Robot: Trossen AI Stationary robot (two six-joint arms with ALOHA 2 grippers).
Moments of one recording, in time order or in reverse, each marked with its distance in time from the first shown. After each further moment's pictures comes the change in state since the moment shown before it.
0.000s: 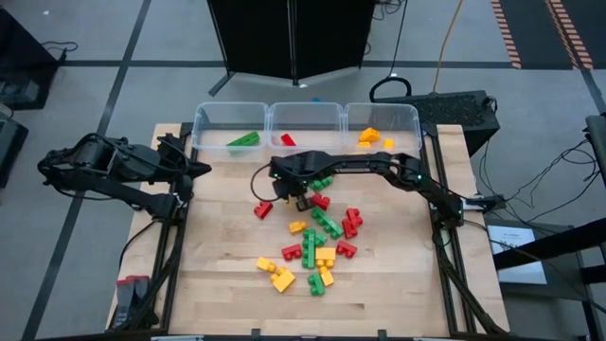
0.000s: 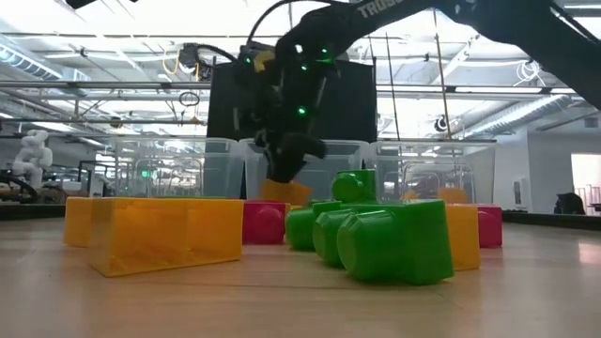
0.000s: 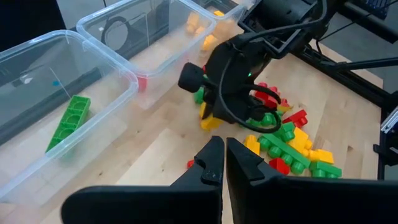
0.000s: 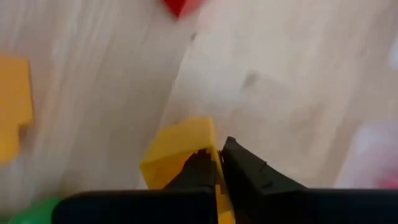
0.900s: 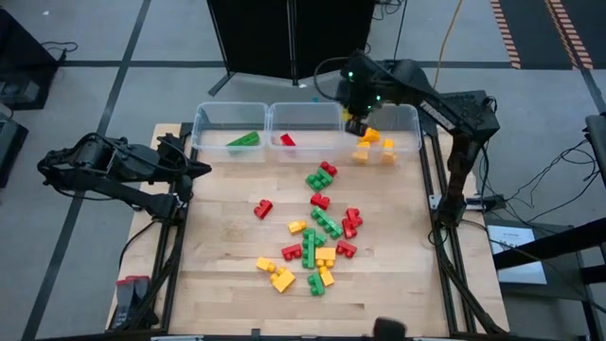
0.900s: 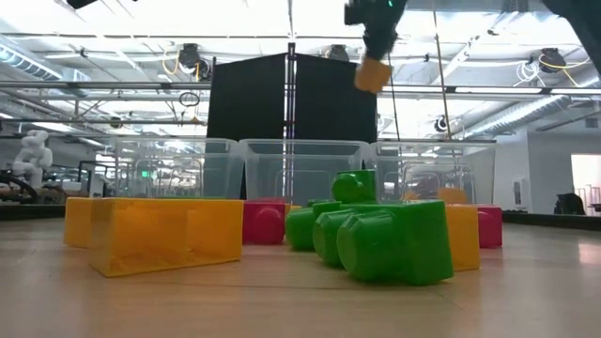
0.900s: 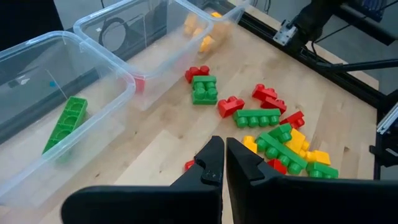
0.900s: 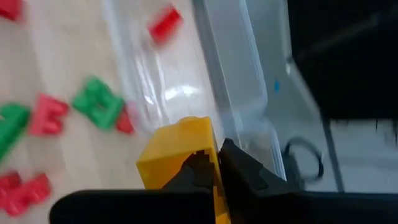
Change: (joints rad) left arm 0.000 0.000 0.000 0.011 0.005 0.001; right arm -0.393 -0.445 0.282 -0.579 0.078 0.186
